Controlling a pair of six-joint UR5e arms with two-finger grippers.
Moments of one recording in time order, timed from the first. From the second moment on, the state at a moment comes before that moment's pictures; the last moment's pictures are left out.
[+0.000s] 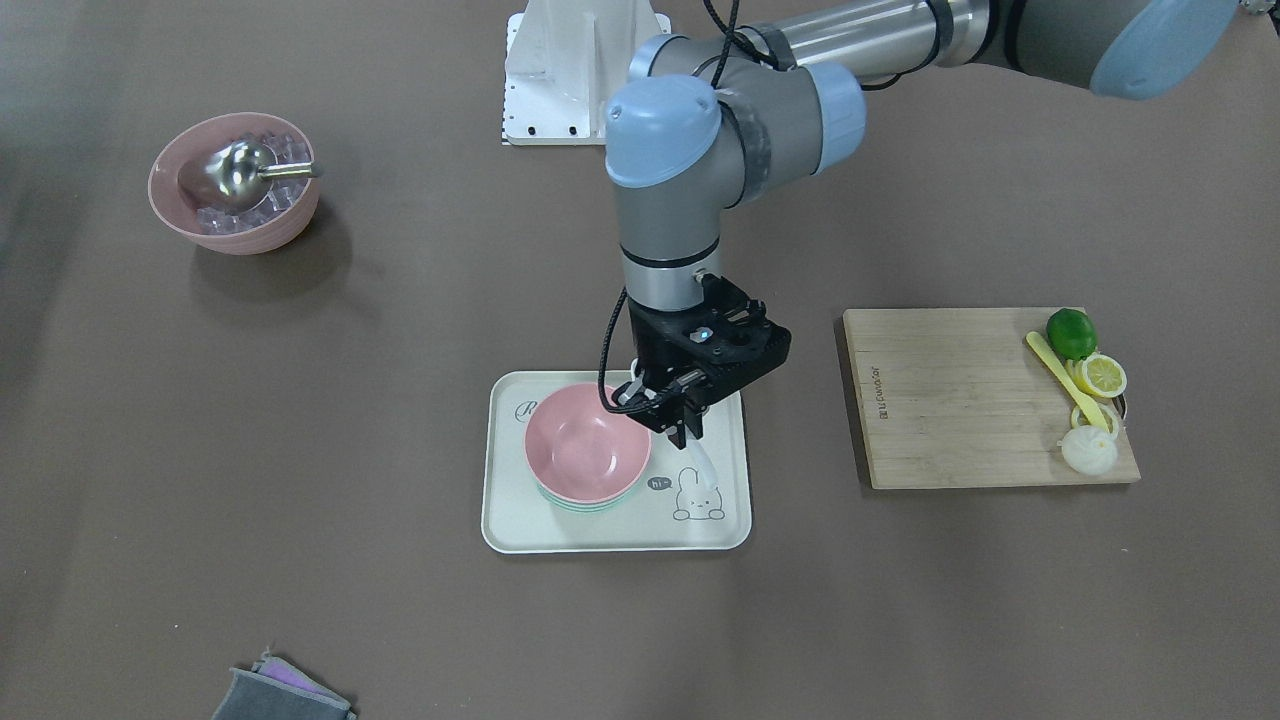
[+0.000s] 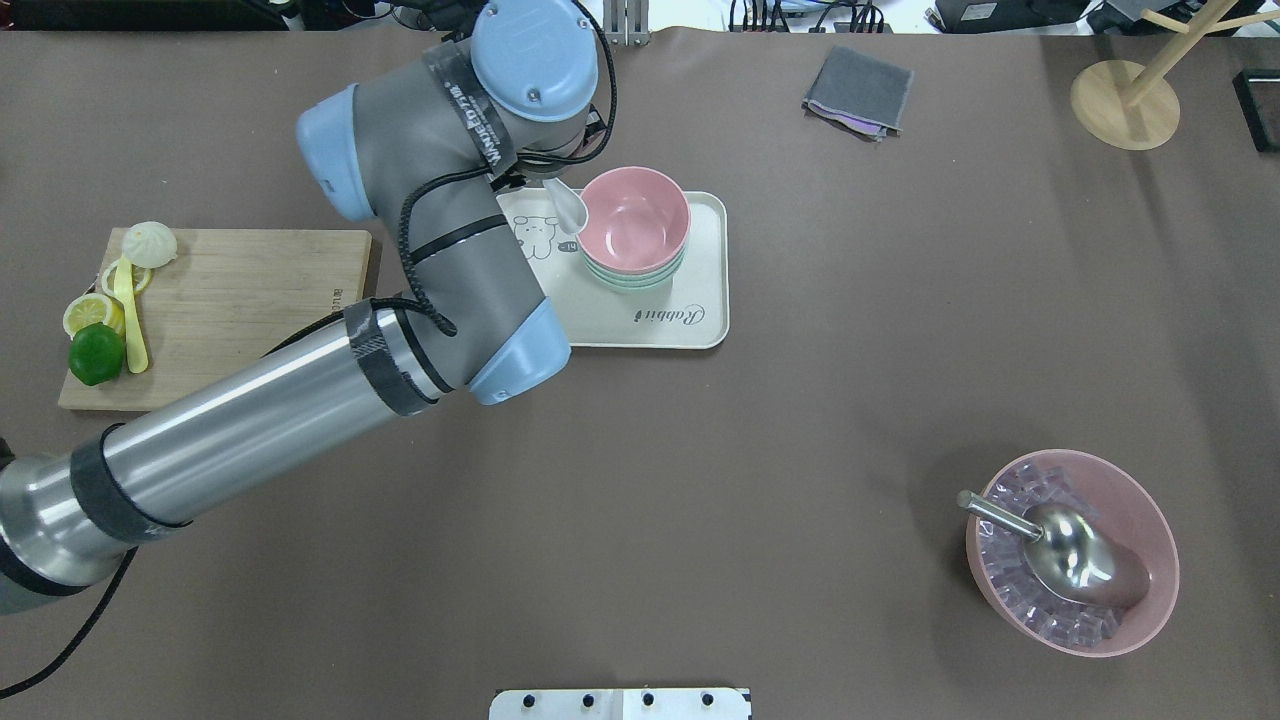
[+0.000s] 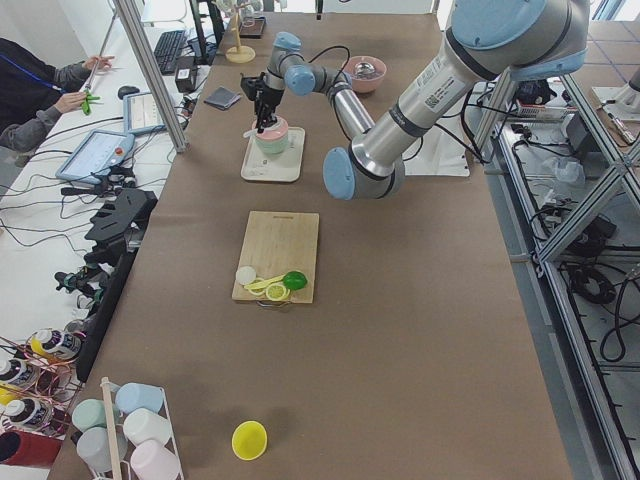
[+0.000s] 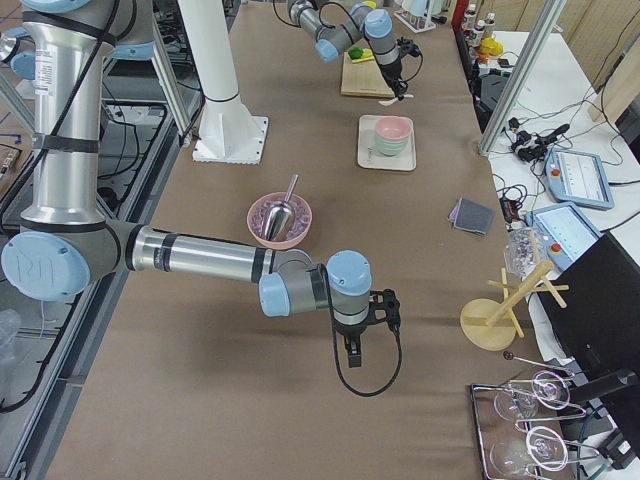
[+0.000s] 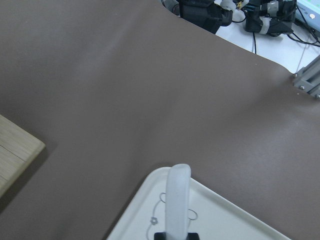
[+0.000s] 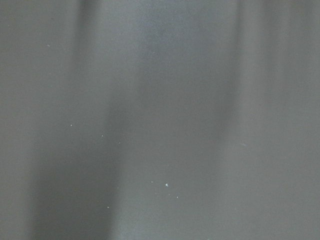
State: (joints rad) left arm -0.68 -2.56 -1.38 -1.53 -1.62 -1.65; right arm 1.49 -1.69 1.56 -1.25 2.26 0.05
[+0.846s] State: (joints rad) left arm -0.60 -2.62 -1.25 -1.63 -1.52 -1.67; right arm 1.49 -1.69 1.56 -1.25 2.26 0.05
